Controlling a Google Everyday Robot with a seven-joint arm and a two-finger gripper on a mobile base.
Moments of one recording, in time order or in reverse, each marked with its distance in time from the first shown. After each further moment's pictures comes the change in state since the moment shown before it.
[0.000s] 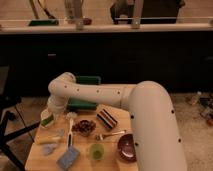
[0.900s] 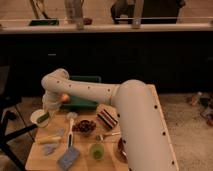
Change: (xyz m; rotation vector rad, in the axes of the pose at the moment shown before) arm 0.003 -0.029 0.013 -0.057 -0.011 -0.029
